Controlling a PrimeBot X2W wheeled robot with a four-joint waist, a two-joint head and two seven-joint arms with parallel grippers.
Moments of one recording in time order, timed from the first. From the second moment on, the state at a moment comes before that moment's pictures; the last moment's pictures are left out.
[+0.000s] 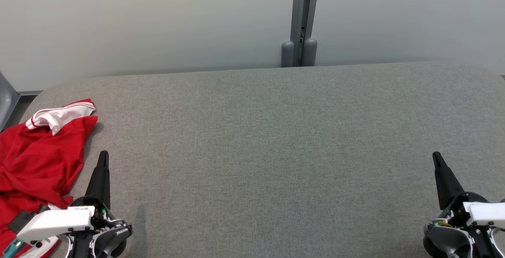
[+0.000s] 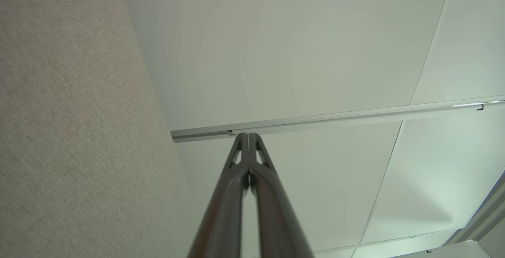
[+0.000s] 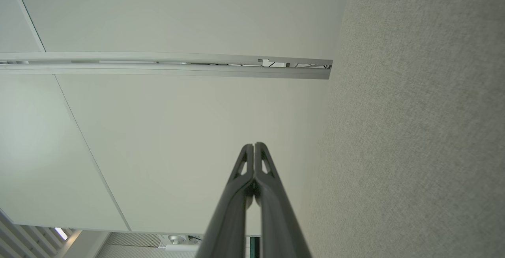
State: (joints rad) left arm -0.10 0.05 0.11 0.25 -1.61 -0.13 0.11; right arm -0.11 -0.05 -0.11 0.24 1.61 0.13 0.11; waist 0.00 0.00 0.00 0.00
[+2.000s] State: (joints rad) left arm -0.05 0.03 0.09 0.26 -1.59 -0.13 0.05; right arm -0.05 -0.03 -0.06 0.24 1.62 0.13 0.06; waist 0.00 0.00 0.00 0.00
